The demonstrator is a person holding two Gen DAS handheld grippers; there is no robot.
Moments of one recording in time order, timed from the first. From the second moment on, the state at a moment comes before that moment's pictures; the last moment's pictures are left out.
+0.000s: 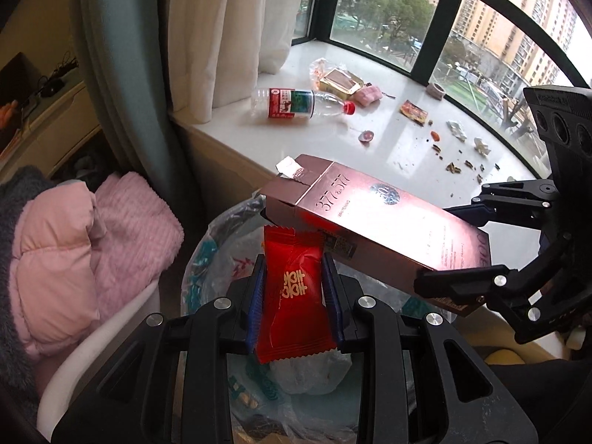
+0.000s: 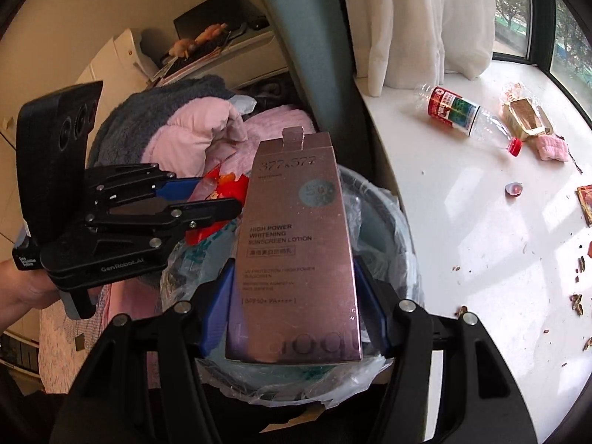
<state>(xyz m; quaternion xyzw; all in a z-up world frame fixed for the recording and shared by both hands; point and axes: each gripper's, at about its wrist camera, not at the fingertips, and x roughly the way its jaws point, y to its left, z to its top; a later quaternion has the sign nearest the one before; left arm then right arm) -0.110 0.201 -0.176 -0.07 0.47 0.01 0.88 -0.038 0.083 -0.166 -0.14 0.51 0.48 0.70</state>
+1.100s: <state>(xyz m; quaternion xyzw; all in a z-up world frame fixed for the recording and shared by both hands) -0.093 0.205 -0.258 -0.07 0.55 0.02 0.83 -0.034 0.124 -0.236 -0.30 0.50 0.48 0.66</state>
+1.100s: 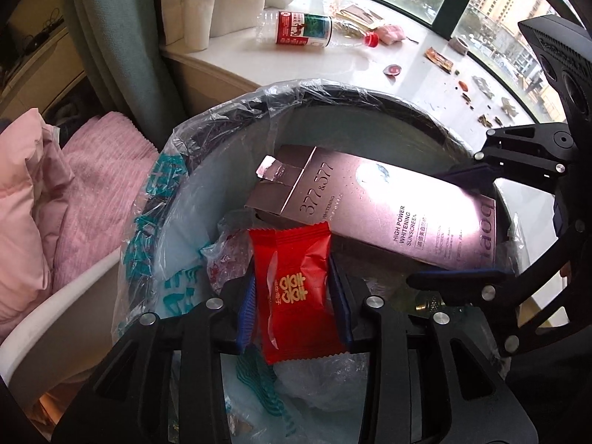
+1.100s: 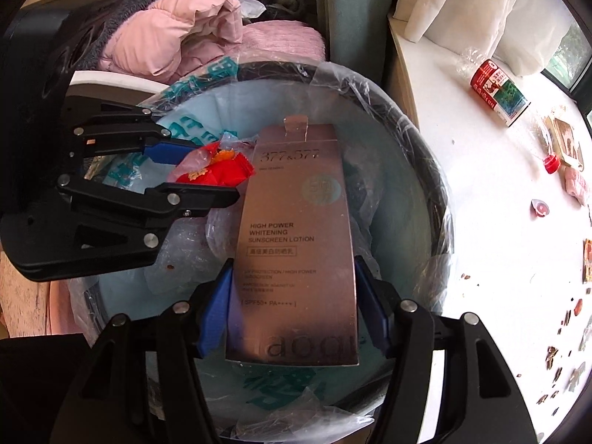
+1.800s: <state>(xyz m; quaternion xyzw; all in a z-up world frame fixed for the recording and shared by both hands) -0.092 0.186 -0.193 -0.01 0.48 -0.01 0.88 -0.018 0.067 -0.160 -0.22 0.43 0.44 0.76</state>
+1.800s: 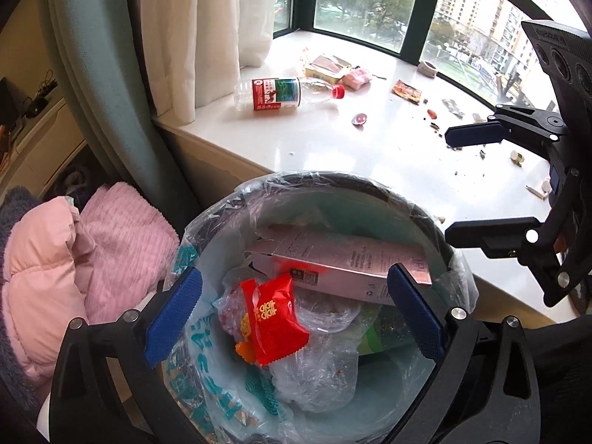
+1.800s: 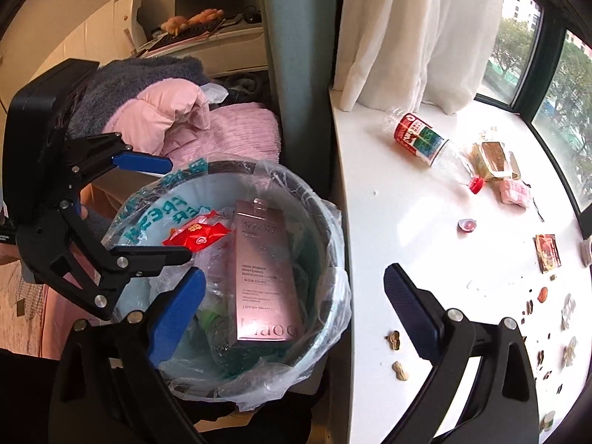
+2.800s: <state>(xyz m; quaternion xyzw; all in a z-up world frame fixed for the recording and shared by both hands) 0.021 0.040 -0.143 0.08 0.43 -0.18 0.88 0.047 -0.108 -0.121 -0.10 0.43 0.26 0.86</state>
